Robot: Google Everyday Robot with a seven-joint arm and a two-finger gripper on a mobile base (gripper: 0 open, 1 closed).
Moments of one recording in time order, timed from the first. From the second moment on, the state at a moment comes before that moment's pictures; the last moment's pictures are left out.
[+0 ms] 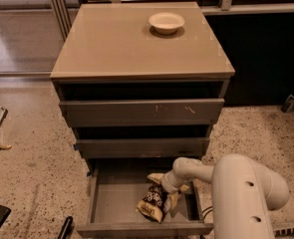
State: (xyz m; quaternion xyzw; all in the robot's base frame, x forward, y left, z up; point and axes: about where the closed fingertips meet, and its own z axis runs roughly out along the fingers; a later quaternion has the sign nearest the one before) arm 0.580 -0.077 0.186 -0.88 0.41 0.10 0.21
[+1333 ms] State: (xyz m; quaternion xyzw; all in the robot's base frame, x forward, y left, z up) arm 0.596 -0.092 0.159 -0.86 0.45 0.10 0.23
